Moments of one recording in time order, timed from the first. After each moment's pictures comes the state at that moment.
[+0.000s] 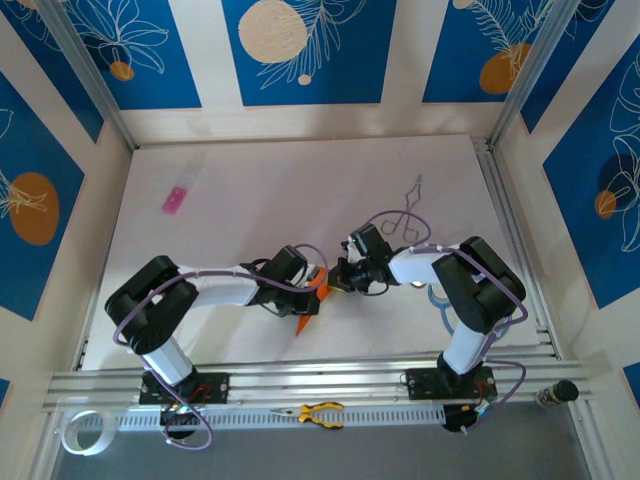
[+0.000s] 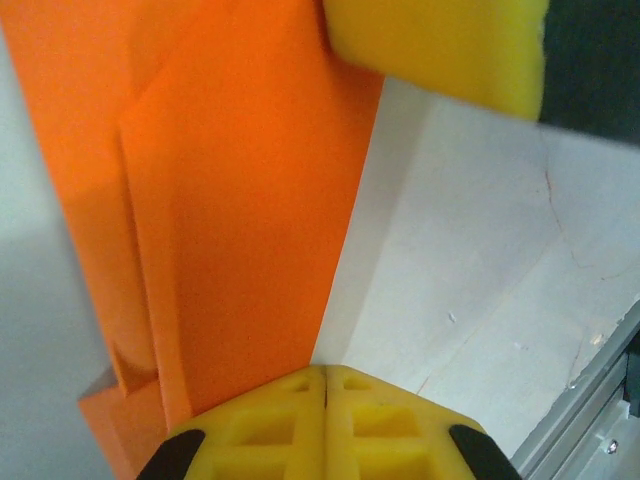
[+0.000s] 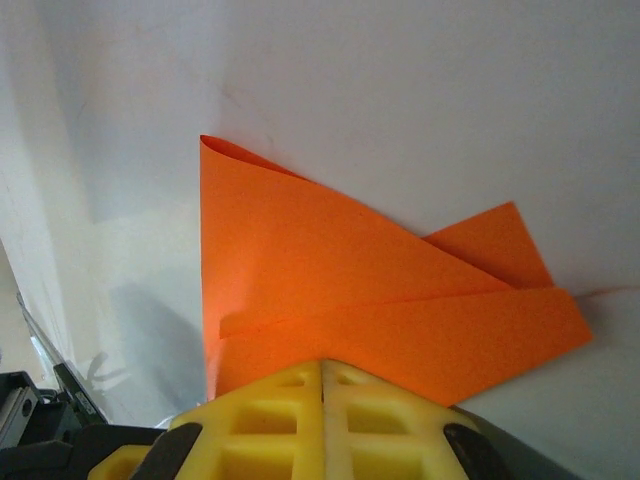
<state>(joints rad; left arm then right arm) -0.83 1.66 0.74 -0.15 0.44 -0.67 0.57 1.73 0.73 -0.02 -0.53 0.80</state>
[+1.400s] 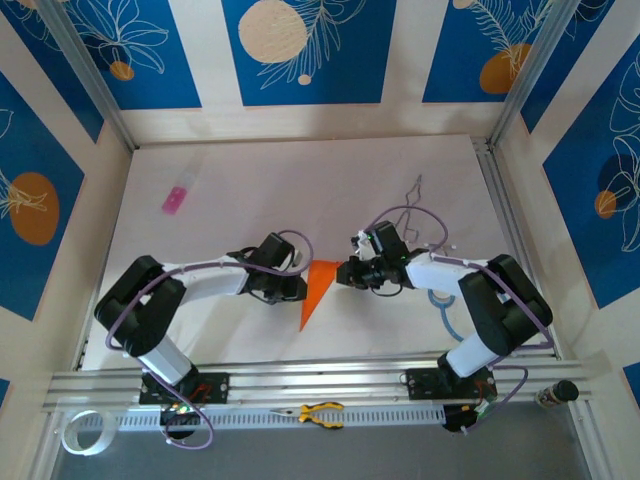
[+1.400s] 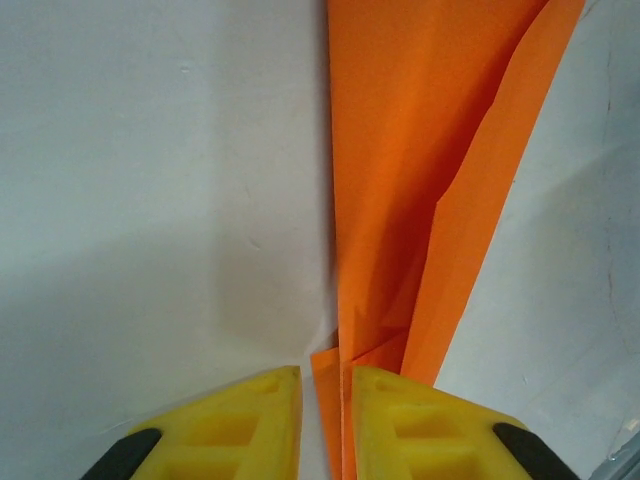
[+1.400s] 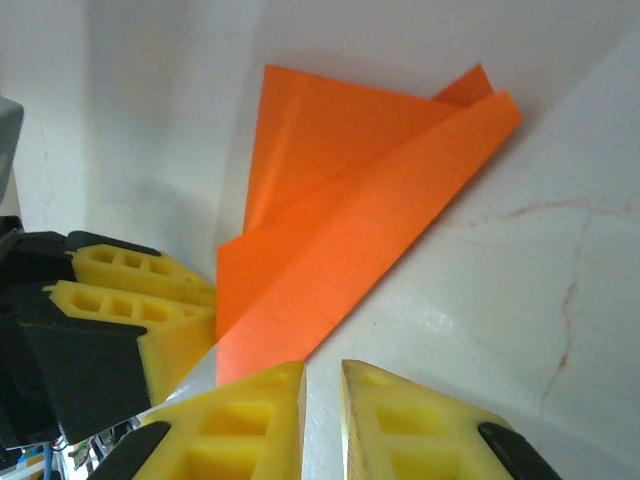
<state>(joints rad) -0.71 1.62 0.78 -0.27 0.34 -0.65 0.53 1.55 0.67 -0.08 -0.55 0.68</state>
